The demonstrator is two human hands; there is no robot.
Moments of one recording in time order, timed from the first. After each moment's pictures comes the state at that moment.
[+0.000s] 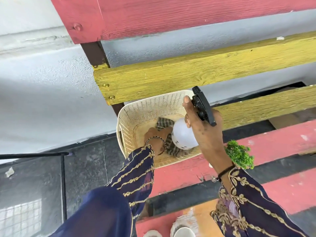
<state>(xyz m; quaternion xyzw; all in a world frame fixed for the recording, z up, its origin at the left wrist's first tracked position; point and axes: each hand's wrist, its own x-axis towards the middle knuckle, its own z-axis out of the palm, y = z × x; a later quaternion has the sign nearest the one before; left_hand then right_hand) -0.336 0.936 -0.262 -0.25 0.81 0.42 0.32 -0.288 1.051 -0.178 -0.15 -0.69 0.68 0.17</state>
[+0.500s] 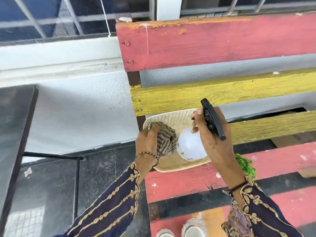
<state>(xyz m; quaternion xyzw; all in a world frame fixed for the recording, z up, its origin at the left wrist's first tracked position) -0.306 0.849 -0.144 -0.26 0.72 0.63 0.13 -0.265 1.005 -0.094 -0.09 -0.75 0.62 0.19</state>
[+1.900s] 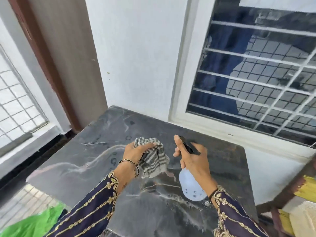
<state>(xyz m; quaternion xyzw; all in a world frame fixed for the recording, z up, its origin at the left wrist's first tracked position) -0.052 0.097 0.127 -0.34 0.57 0.74 -0.10 -0.126 0.281 0.107 0.15 -0.77 0.61 -0.05</state>
